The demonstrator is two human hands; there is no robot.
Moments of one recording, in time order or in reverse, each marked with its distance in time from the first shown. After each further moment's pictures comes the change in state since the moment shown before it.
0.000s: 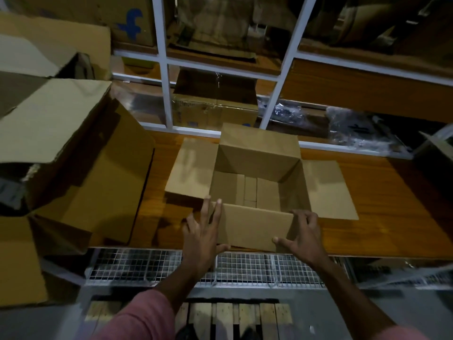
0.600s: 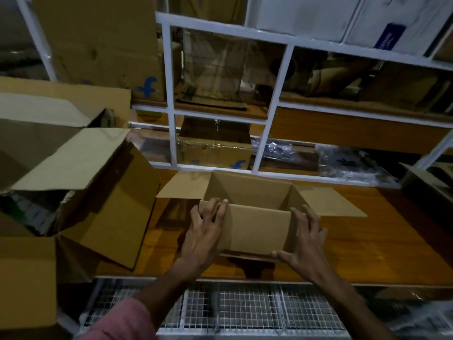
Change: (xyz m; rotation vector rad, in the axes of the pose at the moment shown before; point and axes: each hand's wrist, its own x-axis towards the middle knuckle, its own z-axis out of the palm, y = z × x) left_hand 0.006 0.019 -0.105 -0.035 0.187 0.235; right_hand -0.041 -0.070 -0.071 -0.153 0.255 -0.292
